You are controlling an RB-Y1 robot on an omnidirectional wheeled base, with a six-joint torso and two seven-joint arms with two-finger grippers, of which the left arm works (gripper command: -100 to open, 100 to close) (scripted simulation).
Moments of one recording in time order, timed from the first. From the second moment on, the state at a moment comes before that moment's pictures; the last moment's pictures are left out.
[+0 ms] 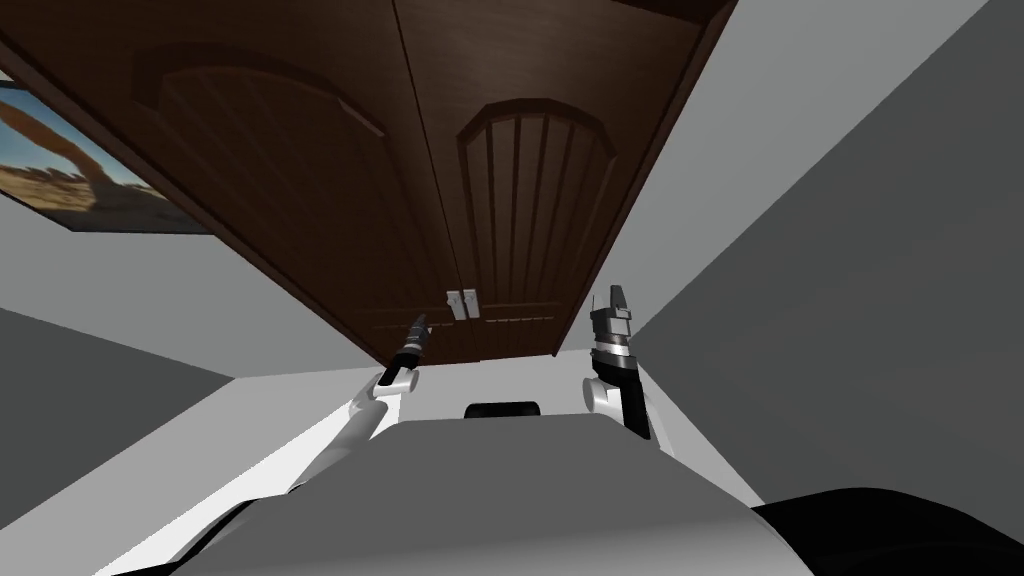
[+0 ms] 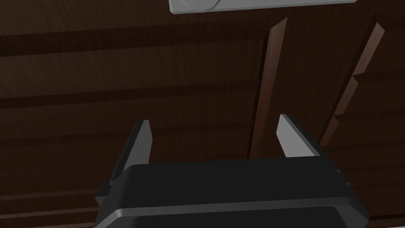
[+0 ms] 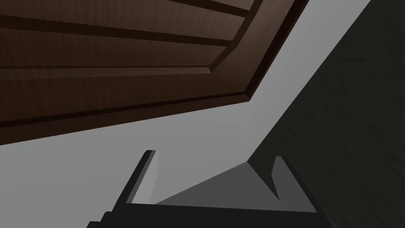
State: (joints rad) arm 0.00 0.37 0.05 -1.13 0.19 -0.38 0.17
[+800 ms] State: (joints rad) arm -0.01 0.38 0.09 -1.09 0.20 -0.36 0.16
